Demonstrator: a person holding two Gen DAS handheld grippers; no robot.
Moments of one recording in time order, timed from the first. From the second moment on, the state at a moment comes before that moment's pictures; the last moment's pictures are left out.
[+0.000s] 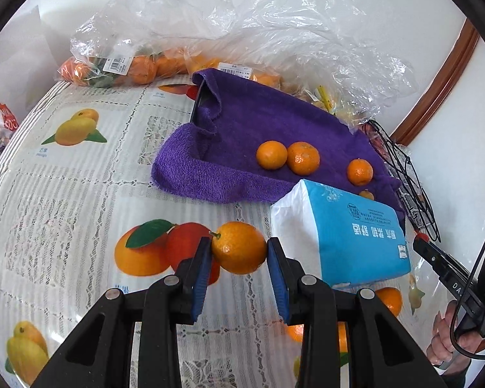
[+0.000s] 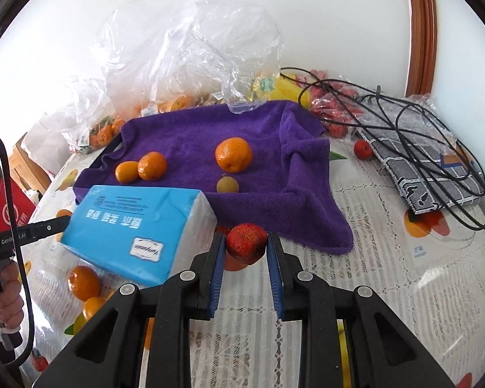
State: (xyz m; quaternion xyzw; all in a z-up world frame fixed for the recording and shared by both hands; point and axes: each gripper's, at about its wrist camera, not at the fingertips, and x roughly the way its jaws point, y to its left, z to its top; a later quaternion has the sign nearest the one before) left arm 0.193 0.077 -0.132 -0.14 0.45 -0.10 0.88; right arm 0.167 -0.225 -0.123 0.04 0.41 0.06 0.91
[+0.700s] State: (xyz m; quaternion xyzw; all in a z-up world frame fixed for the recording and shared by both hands) left arm 0.142 0.053 -0.094 -0.13 0.42 -0.13 0.89; right arm 0.122 -0.197 -0.084 0.02 0.38 0.07 0.92
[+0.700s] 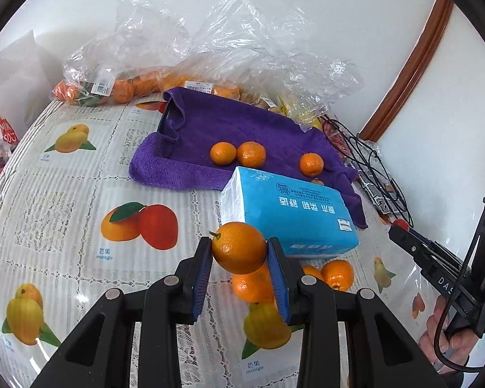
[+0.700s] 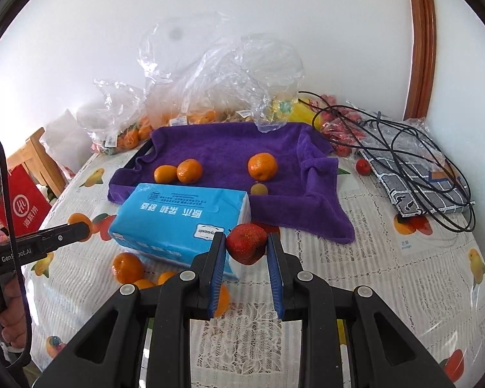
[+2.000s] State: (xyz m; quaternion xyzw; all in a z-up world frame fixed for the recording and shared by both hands) left arm 0.193 0.020 -0.076 -0.11 0.42 -0.16 0.89; right arm 0.173 -0.196 -0.068 0.03 0.36 0.08 0.93
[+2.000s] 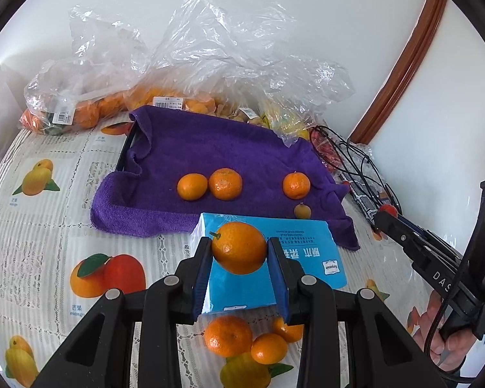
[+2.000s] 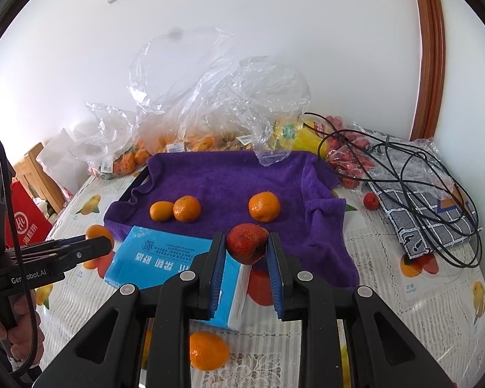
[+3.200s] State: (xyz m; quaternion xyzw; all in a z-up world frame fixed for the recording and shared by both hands) left arm 0.290 0.021 -0.120 -0.12 0.46 -0.14 0.87; right arm 0.264 -0.226 -0.138 0.05 0.42 0.05 0.91
